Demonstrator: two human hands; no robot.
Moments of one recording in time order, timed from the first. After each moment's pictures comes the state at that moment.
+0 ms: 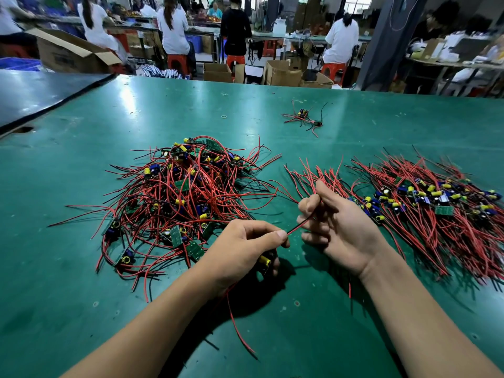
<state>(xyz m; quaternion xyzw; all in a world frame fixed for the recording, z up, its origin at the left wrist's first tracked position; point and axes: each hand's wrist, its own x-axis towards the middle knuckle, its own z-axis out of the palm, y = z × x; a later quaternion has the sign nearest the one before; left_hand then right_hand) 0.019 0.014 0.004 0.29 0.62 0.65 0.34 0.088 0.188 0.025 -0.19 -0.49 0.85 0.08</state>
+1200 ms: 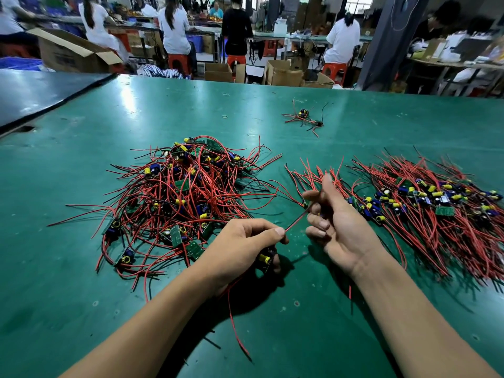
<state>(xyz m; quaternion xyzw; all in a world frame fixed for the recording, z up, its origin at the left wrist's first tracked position) 0.019 0.015 0.008 0.25 0.62 0.65 0.35 0.081 0.182 0.022 -0.25 -0.45 0.84 0.18</state>
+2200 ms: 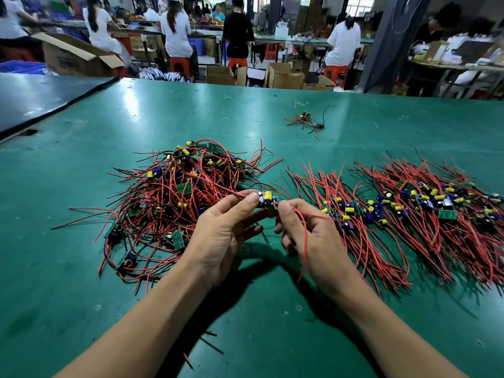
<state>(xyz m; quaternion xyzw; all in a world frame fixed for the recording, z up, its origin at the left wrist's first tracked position) 0.005 0.011 0.022 0.13 0.46 0.83 0.29 0.089 0.138 0.010 -0.06 -0.75 0.61 0.25</state>
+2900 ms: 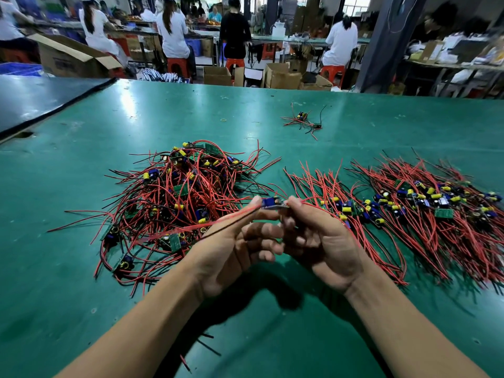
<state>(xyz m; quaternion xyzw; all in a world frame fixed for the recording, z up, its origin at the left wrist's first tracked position) 0.013 0.011 0.025 0.16 0.44 0.77 0.44 0.091 0.156 0.019 -0.07 -0.49 0.86 0.06</state>
